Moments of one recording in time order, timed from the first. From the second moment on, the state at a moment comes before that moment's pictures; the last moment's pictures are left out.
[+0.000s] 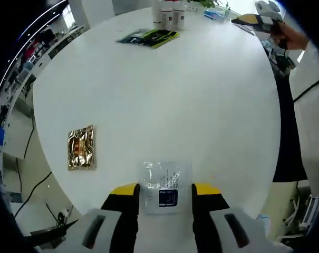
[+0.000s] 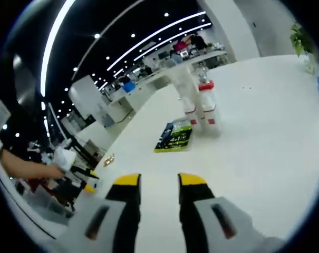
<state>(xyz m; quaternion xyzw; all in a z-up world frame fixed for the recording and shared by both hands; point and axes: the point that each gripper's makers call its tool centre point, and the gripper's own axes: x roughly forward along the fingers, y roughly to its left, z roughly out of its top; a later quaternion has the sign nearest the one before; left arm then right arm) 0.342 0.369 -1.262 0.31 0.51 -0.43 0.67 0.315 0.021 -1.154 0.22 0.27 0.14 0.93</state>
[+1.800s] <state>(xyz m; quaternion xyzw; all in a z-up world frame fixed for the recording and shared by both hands) 0.299 0.131 -1.090 0.18 0.30 -0.60 0.72 0.289 0.116 -1.054 0.05 0.22 0.45 0.86</state>
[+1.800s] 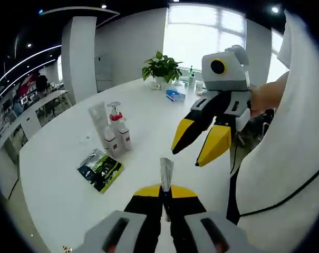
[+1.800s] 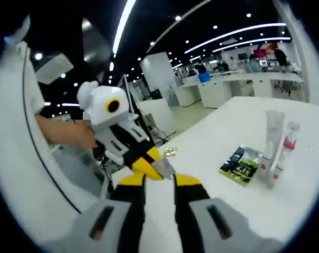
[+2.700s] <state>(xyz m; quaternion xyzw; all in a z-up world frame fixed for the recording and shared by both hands) 0.270 0.116 -1.085 0.31 0.25 -0.66 0.63 0.271 0.111 -1.058 -0.01 0.23 0.47 0.85</state>
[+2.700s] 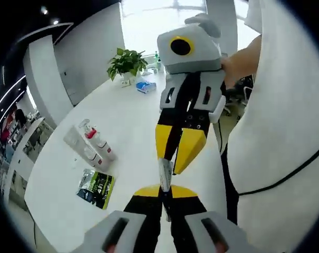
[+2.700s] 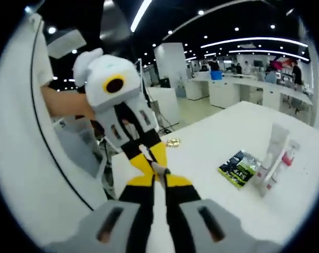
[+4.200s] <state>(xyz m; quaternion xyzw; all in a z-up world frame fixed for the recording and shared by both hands) 0.308 0.078 -0.978 -0.31 0.30 -0.61 0.66 0.307 0.071 -0.979 0.33 0.14 0.46 0.81</state>
